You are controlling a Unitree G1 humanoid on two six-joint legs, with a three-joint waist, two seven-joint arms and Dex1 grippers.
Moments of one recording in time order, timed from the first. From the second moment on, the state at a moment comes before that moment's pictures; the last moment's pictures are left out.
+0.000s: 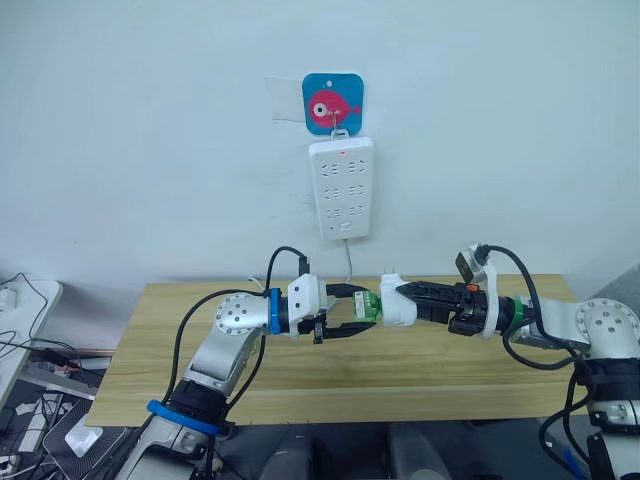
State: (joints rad) left arm -0.34 0.39 -0.26 0.08 -0.22 -0.17 -1.15; right arm -0.42 -0.64 -0.09 0.19 1.70 1.43 0.31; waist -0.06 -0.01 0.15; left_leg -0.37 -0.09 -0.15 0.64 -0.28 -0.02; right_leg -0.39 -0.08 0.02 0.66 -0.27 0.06
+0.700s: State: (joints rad) left arm -0.34 0.39 -0.28 0.07 -0.22 -0.20 -1.16; right arm -0.45 -0.64 -0.07 0.20 1.58 1.52 0.44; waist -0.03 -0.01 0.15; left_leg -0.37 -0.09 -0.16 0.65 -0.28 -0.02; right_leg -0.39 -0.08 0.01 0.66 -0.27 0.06
